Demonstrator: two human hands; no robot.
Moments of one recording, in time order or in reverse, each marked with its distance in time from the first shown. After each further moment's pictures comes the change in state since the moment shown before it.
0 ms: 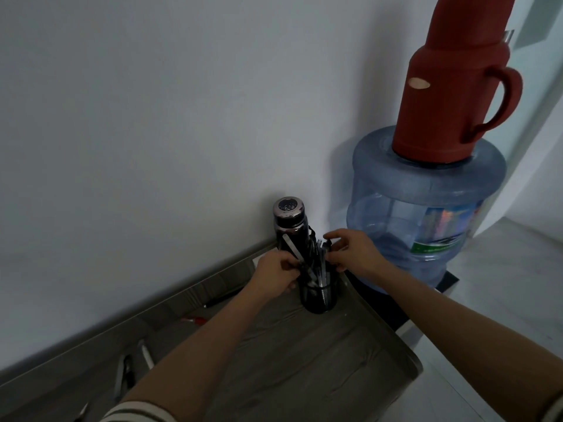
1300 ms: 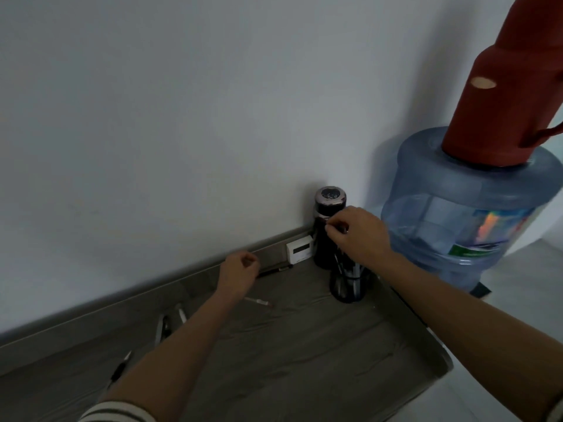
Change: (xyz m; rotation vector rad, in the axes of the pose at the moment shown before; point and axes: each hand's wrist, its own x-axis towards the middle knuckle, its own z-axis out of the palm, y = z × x) left_hand -0.060 -0.082 -0.089 0.069 0.416 -0.156; right_hand -0.006 -0.058 0.053 -0.666 0.238 -0.456
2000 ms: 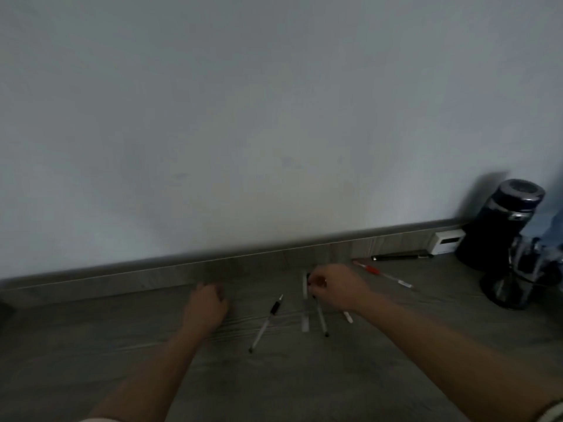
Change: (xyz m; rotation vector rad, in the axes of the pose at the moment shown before) left_hand -0.111 -0.257 -0.263 0.627 0.075 -0.341; right_hand -0.077 -0.267 0.195 0.060 -0.655 -0.230
